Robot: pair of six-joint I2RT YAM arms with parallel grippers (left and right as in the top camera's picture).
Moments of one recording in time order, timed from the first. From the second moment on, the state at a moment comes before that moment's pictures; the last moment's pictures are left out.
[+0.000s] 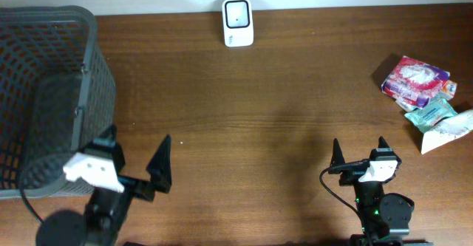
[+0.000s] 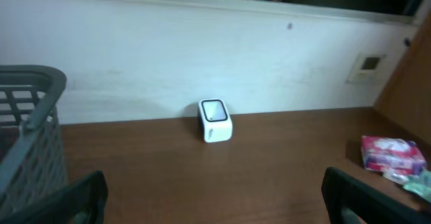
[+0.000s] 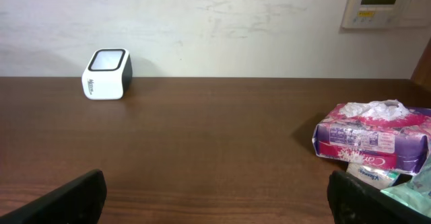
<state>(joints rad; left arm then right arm) -0.29 0.42 0.88 -0.54 0.00 -0.15 -0.05 0.01 0.02 -0.08 -0.05 0.00</state>
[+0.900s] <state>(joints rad) -0.19 0.18 0.16 -0.25 0.04 -0.11 -0.05 0.01 0.02 -0.08 -0.05 0.00</state>
